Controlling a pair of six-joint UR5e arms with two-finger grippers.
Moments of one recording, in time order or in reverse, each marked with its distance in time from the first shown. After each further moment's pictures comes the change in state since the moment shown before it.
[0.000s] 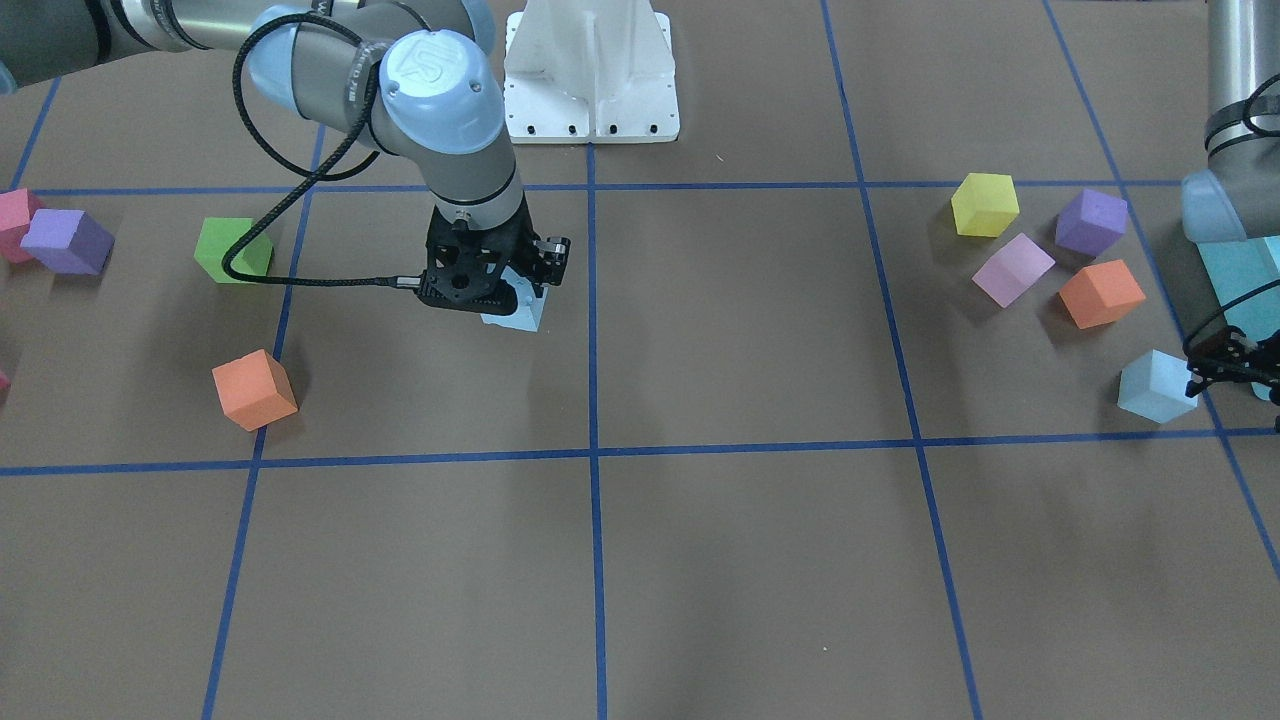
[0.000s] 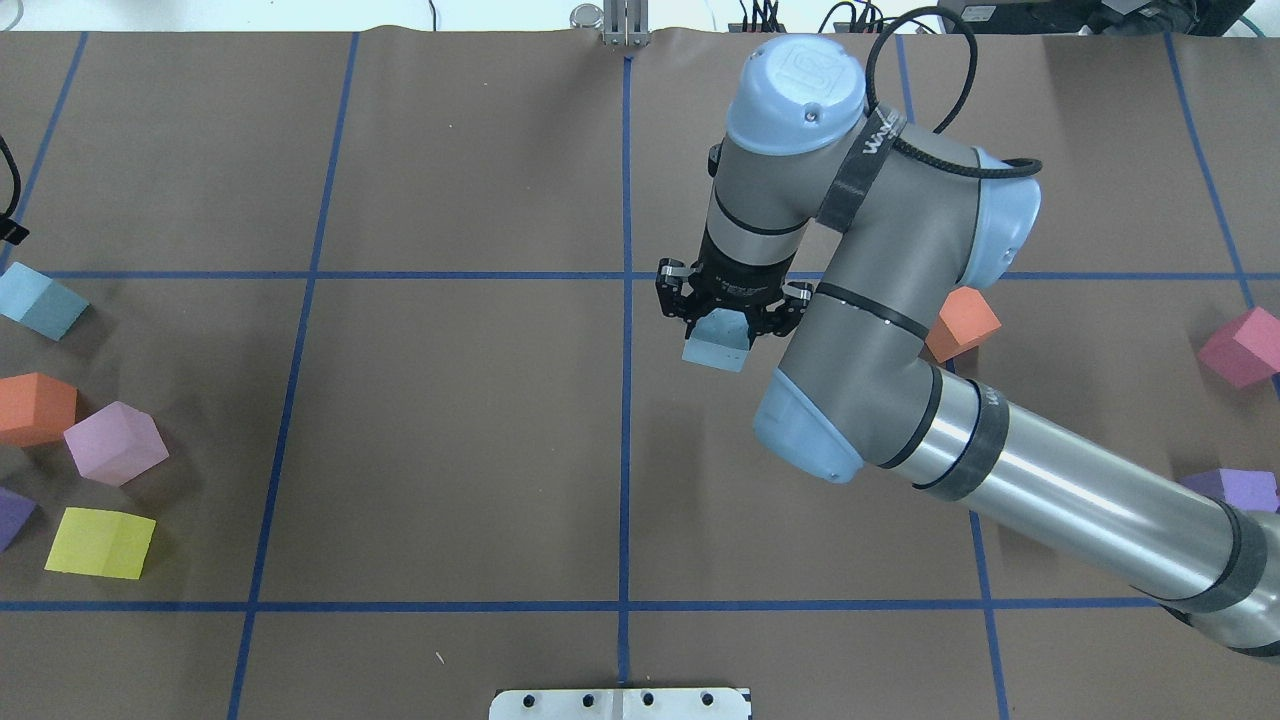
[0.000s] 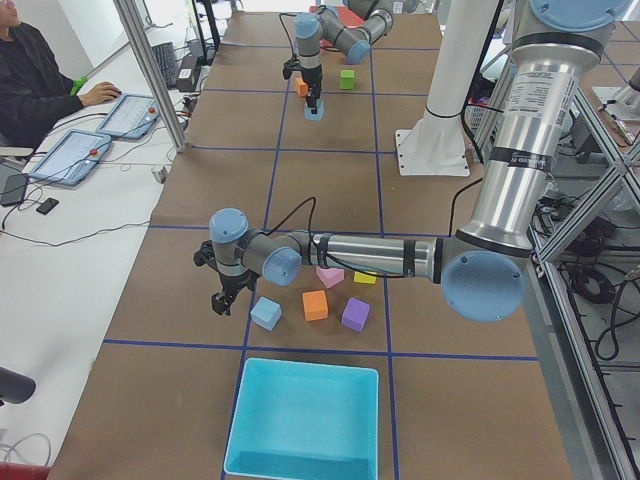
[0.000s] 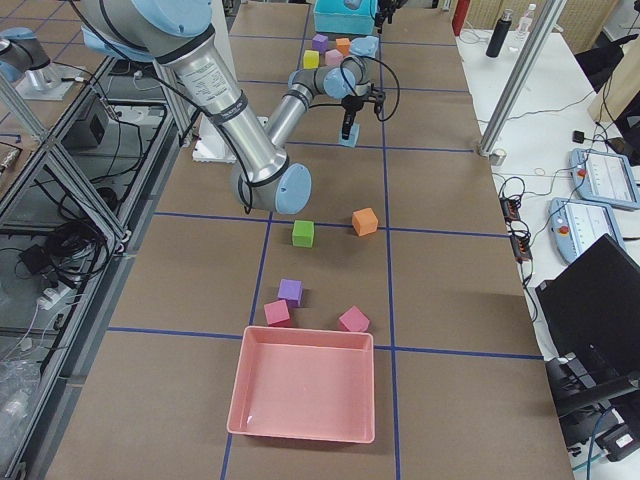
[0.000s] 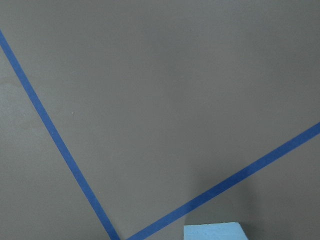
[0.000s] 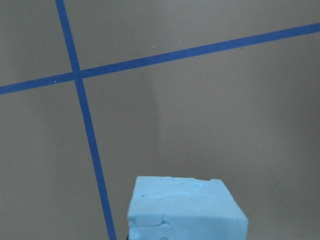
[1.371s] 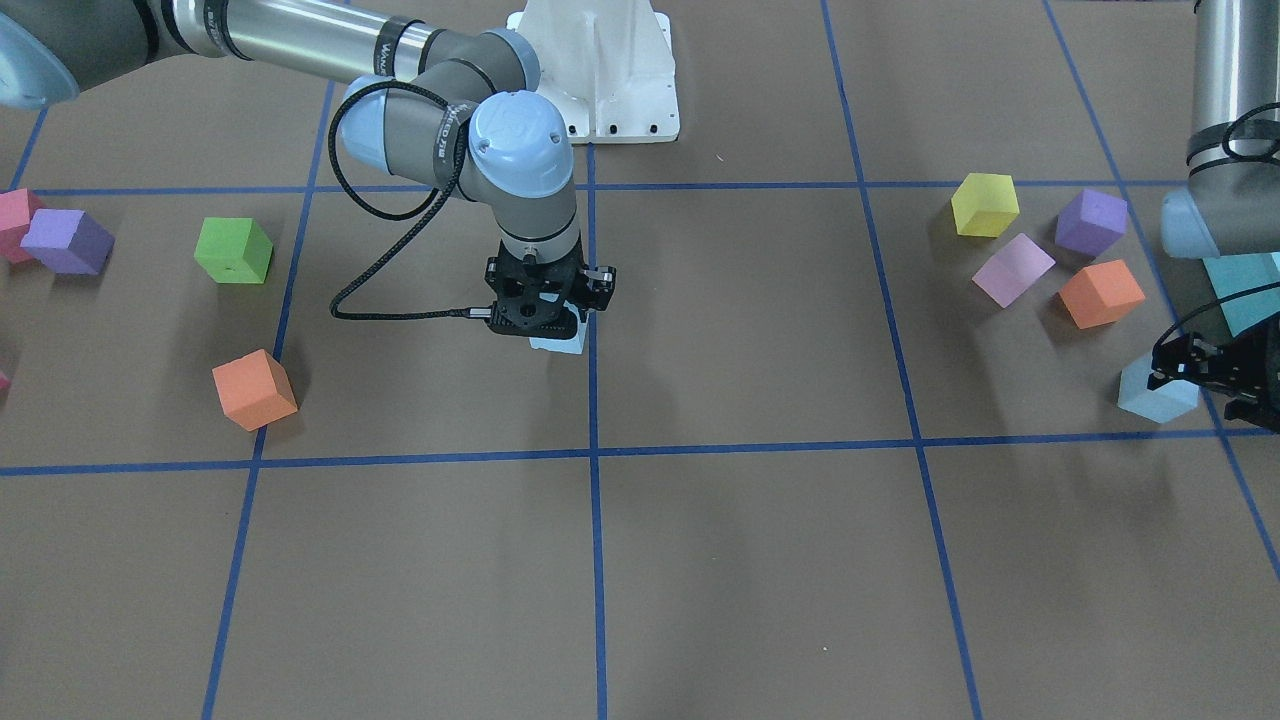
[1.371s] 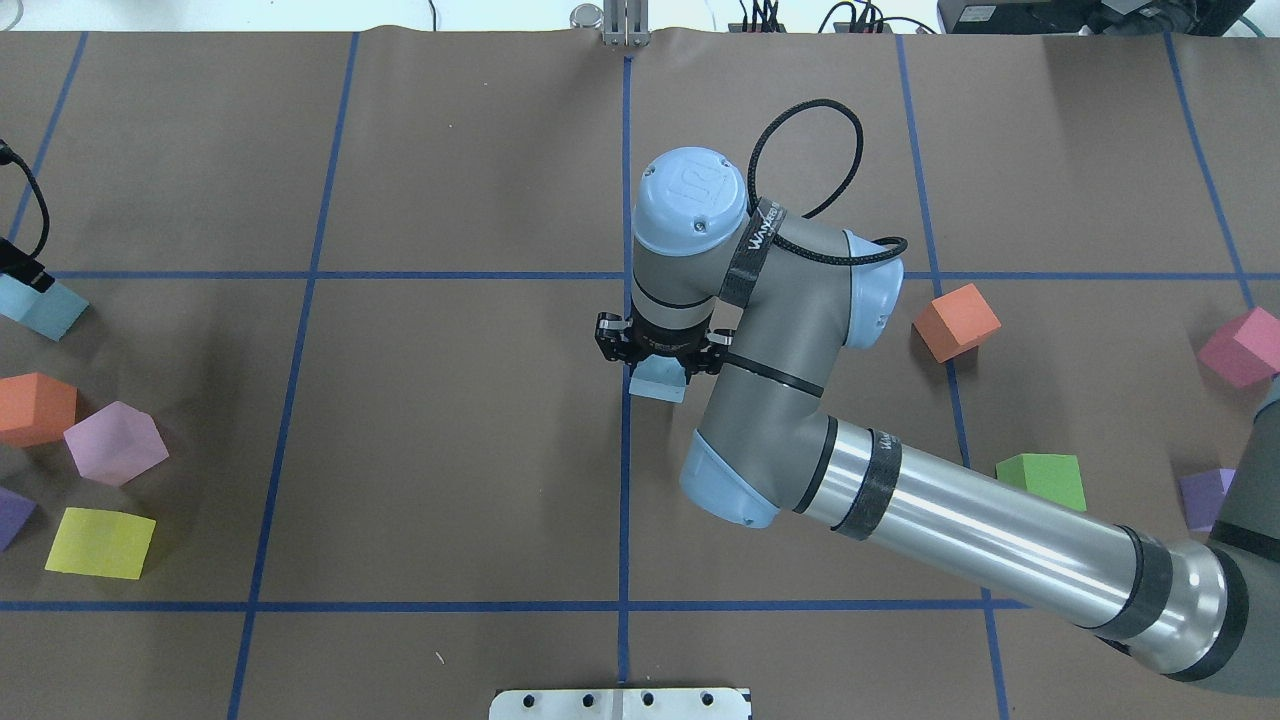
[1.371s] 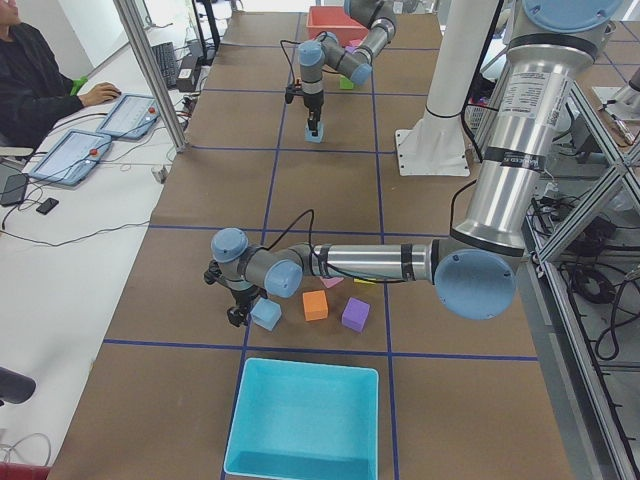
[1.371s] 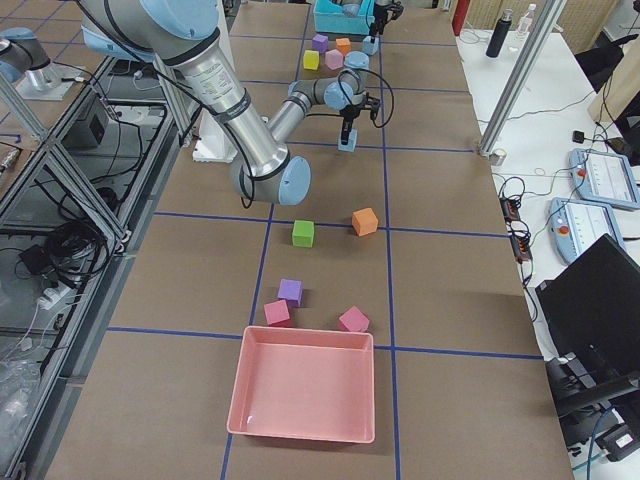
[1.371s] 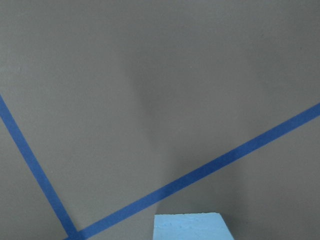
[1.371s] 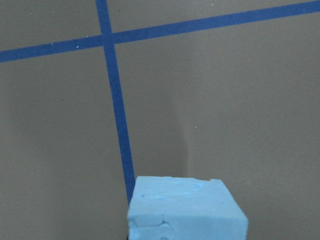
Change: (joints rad) left arm 0.039 -0.004 0.083 0.005 -0.076 -0.076; right arm -0.058 0.039 -0.177 0.193 -0.064 0.023
